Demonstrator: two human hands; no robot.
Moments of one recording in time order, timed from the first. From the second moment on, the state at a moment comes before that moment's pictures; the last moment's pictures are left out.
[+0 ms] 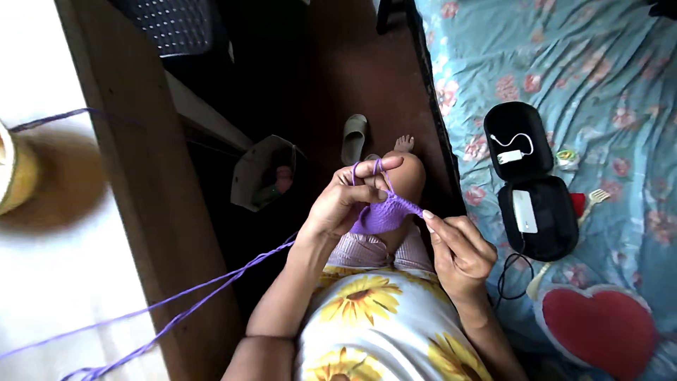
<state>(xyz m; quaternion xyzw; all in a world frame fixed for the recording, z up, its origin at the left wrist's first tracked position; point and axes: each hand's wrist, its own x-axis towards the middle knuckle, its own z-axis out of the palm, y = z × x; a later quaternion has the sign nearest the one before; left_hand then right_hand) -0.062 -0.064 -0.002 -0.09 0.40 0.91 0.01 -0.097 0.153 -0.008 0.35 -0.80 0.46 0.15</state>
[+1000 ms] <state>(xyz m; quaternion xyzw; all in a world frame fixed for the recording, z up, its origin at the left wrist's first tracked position) -0.058 -0.042 -0.012 -0.10 0.34 0.93 0.04 -0.101 0.153 -0.015 0.18 -0.63 0.72 -0.21</state>
